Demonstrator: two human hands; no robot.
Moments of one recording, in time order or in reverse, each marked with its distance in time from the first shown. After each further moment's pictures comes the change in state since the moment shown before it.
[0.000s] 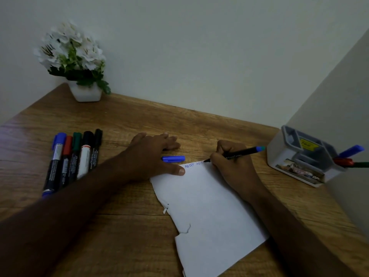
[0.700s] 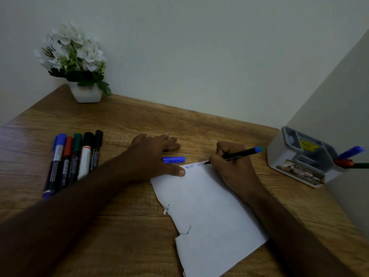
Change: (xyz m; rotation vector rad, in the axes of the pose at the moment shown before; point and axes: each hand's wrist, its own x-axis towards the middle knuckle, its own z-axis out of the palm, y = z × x) left_hand -0.002 0.003 -0.001 -0.016 0.017 -0.004; right_hand 0.000 -0.001 0.001 -0.009 -0.002 -0.014
